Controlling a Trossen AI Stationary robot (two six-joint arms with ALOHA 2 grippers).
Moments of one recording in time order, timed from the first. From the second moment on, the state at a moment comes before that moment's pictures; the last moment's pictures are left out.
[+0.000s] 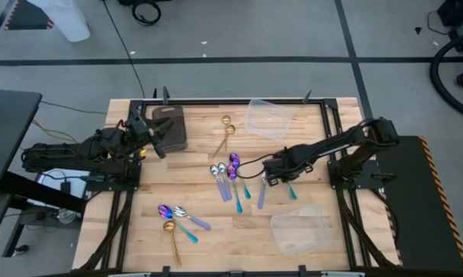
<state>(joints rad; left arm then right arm) 0.02 0.48 0.50 0.00 -0.63 0.14 0.09 1.57 0.88 -0.85 0.05 1.35</state>
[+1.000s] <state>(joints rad) 0.14 0.63 0.50 0.13 -0.64 0.14 -0.12 1.55 1.26 -0.71 0.56 0.32</state>
